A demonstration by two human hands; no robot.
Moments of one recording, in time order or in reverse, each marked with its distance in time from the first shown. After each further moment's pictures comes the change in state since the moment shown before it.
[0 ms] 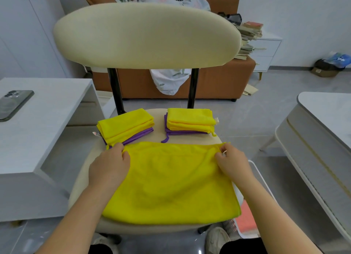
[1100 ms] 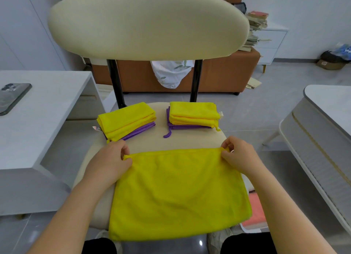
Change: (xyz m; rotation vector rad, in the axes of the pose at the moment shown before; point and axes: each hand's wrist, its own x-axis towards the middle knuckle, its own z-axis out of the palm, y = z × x) left_hand 0.008 -0.012 -0.005 -0.114 -0.173 0.065; right_hand 0.011 0.005 -0.012 -0.027 -0.095 -0.029
